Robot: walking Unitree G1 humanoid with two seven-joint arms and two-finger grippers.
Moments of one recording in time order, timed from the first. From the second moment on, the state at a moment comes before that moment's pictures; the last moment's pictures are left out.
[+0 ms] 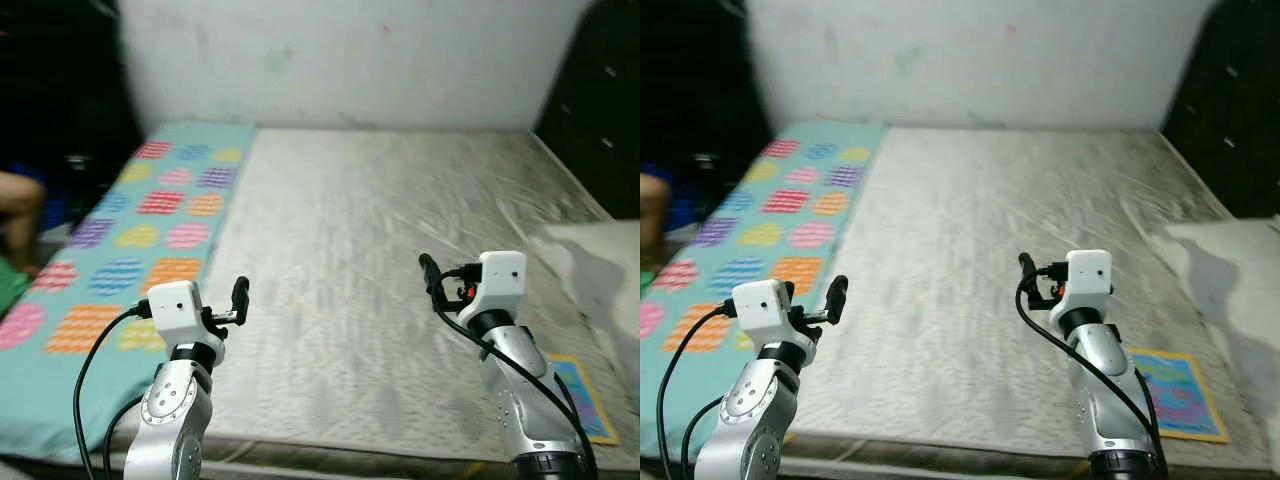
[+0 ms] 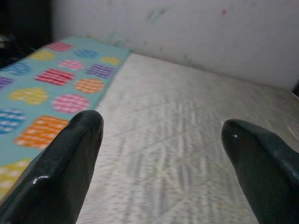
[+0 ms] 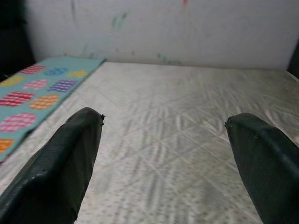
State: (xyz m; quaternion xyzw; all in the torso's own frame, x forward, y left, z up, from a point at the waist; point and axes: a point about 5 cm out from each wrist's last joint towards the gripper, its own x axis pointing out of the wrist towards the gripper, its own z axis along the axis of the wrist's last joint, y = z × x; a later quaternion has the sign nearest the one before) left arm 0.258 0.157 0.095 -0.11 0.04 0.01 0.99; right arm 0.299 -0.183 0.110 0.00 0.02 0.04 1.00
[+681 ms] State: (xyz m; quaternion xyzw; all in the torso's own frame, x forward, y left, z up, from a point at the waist) left arm 0.253 0.171 0.092 -0.11 0.04 0.04 0.99; right arm 0.300 -0.177 0.110 0.01 0.02 0.05 1.00
